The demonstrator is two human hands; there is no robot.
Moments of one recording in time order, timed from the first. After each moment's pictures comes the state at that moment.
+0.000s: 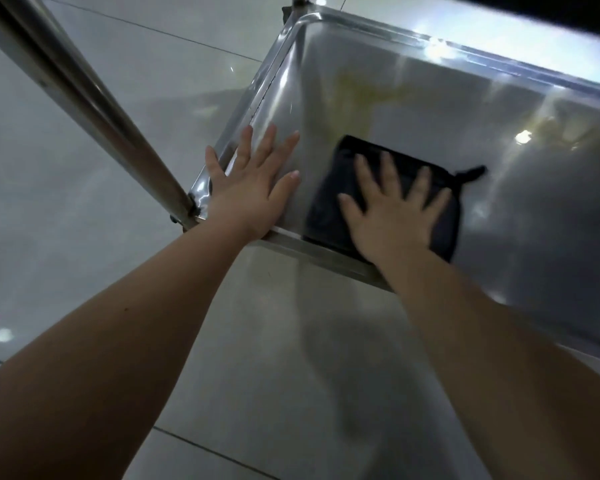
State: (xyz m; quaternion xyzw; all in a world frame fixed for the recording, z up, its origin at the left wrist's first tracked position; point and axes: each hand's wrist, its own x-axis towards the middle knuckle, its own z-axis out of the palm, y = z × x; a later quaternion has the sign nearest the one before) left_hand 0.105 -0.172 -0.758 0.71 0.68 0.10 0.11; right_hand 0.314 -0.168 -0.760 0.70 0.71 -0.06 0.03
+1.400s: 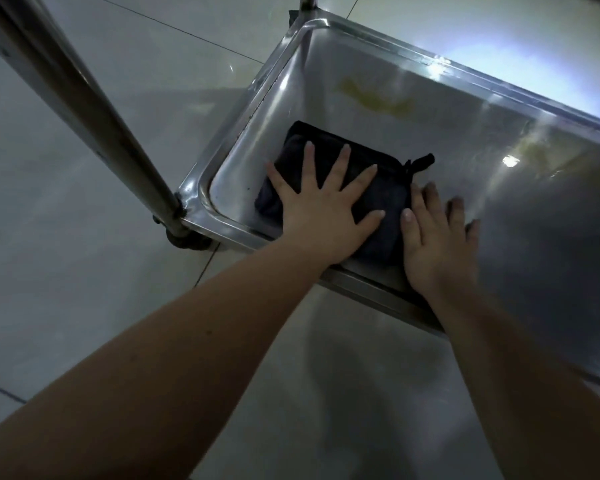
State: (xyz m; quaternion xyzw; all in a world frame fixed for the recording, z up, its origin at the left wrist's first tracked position) left_hand 0.210 -0.160 -0.762 0.73 0.68 0.03 0.08; right_hand 0.381 -0.171 -0.759 0.70 0.71 -0.10 -0.02
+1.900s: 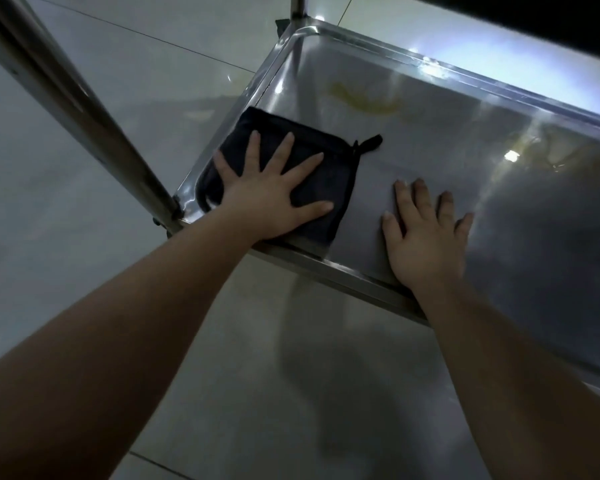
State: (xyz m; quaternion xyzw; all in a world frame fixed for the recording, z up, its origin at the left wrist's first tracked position) left_hand 0.134 -0.143 -0.755 0.72 0.68 -0.02 0.11; right_hand 0.381 -0.163 -0.766 0.70 0.71 -0.06 0.01
